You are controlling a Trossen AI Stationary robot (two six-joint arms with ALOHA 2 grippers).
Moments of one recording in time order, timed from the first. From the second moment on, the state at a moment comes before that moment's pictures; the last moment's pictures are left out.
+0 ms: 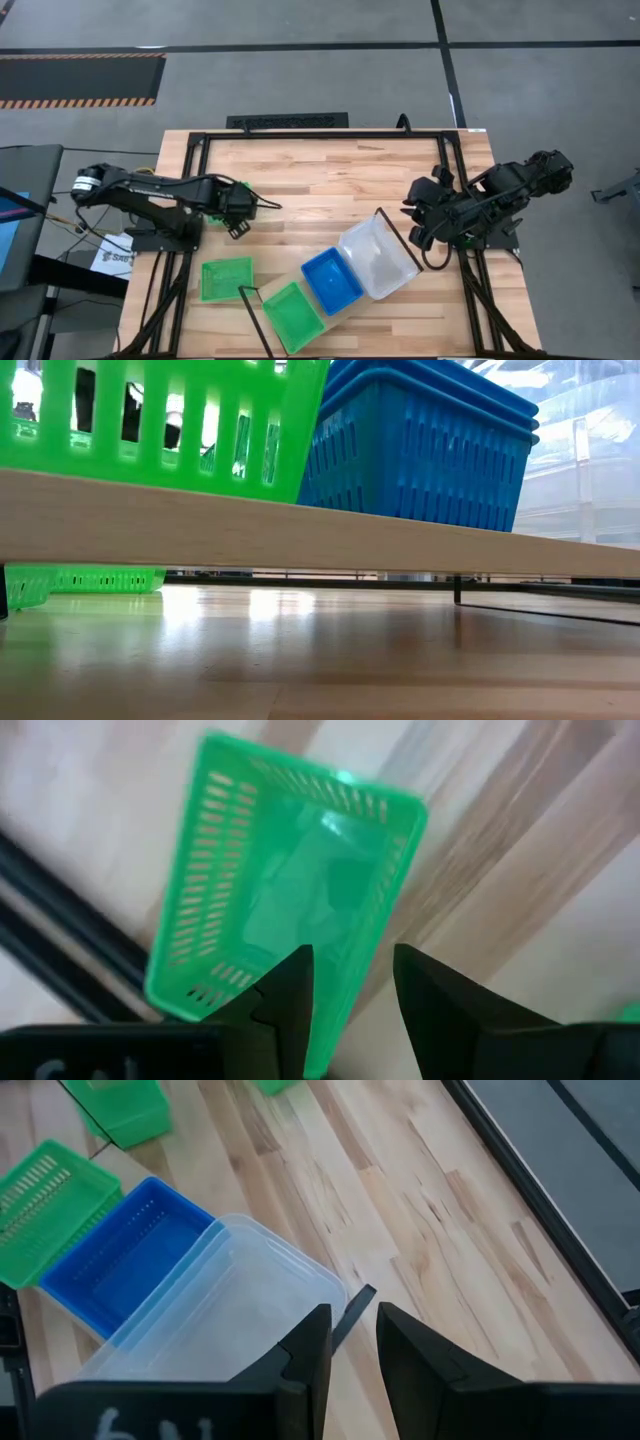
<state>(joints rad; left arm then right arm) -0.03 1.21 0.89 -1.23 -0.27 -0.66 0.47 1.35 1.75 -1.48 0.55 0.76</state>
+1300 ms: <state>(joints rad) 0.33 1.47 1.15 -1.20 -0.20 -0.04 0.47 1.35 1.75 -1.47 0.55 0.79</state>
